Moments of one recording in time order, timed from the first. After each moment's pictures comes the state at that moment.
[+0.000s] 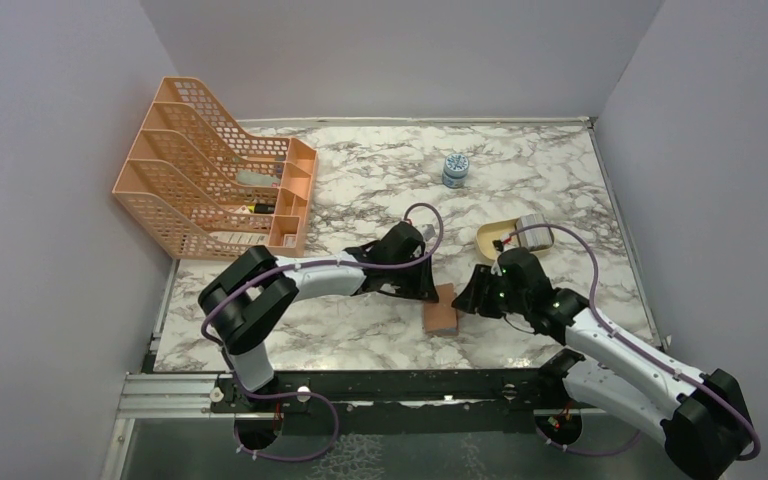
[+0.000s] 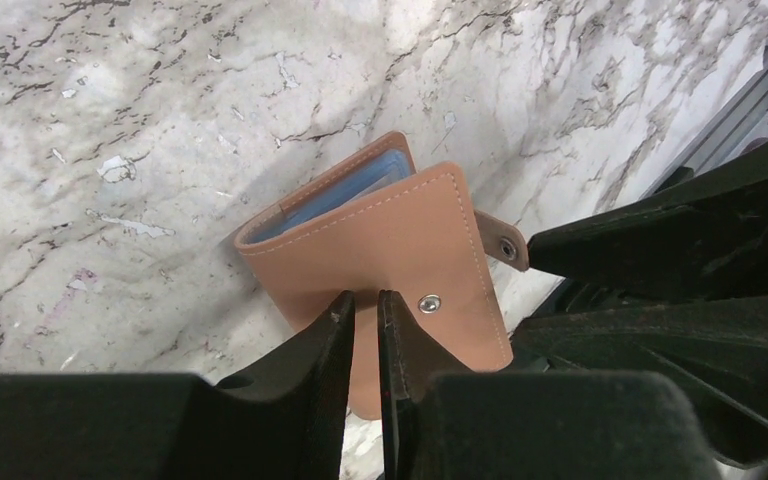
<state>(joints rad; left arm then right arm) -0.90 1.72 0.94 -0.03 0.30 -0.77 0.60 0.87 0.43 -0.34 -0.13 0.75</state>
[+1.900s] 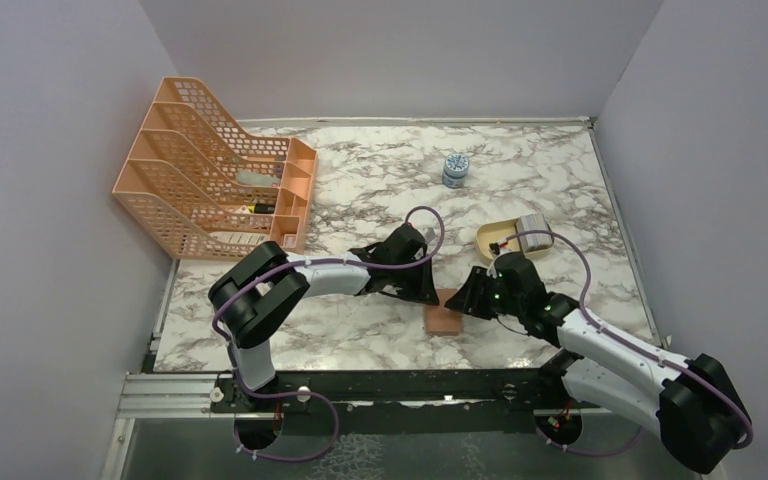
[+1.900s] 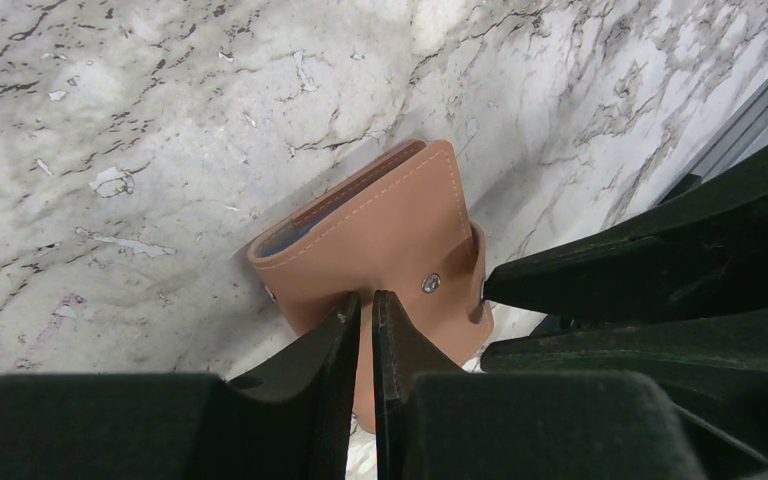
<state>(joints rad) -0.90 1.78 0.94 0.00 0.31 -0.79 0.60 0.92 0.34 -0.13 -0.18 0.83</state>
